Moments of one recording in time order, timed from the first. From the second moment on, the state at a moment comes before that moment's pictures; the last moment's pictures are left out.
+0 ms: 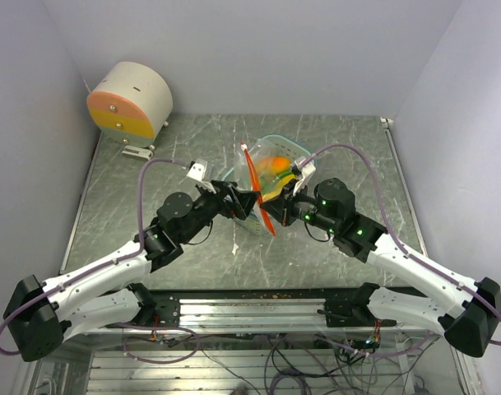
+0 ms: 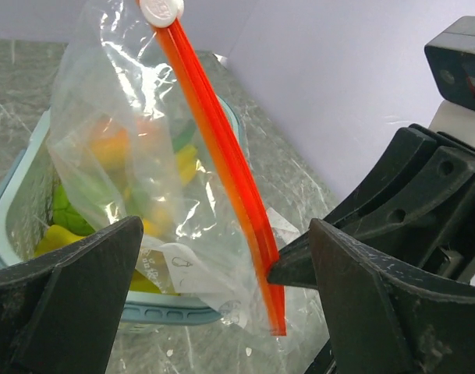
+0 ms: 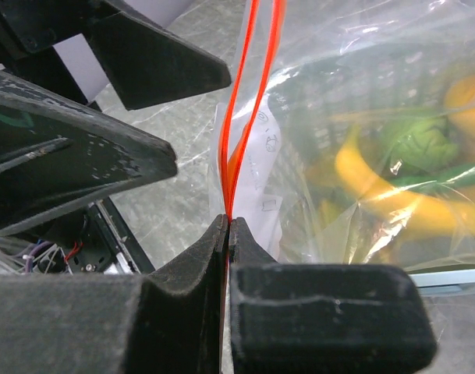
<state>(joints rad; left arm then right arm) -0.87 0.95 0.63 0.38 -0.15 -0.48 0.81 1.00 0.79 -0.03 -0.15 0.32</state>
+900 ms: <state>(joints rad) -0.87 1.14 0.69 0.40 -0.22 -0.48 0.82 0.97 0.79 -0.04 -0.17 0.32</state>
